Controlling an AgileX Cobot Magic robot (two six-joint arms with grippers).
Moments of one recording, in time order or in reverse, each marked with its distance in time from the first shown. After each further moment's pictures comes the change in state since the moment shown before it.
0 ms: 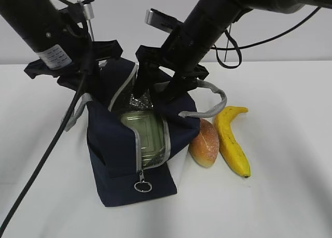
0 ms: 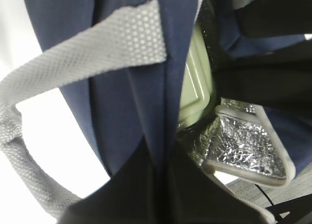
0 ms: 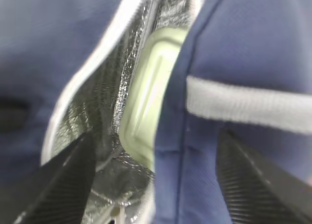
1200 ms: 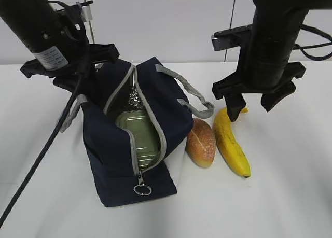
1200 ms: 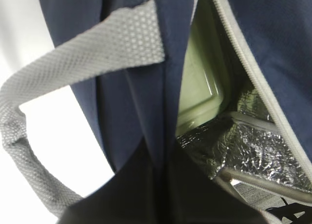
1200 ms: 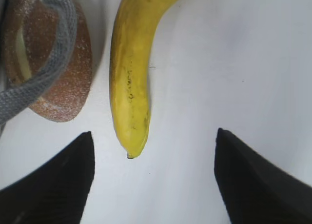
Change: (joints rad) left arm 0.000 0.000 0.000 0.042 0.010 0.001; right arm -0.002 -0.324 0.422 -0.738 -0.058 0.384
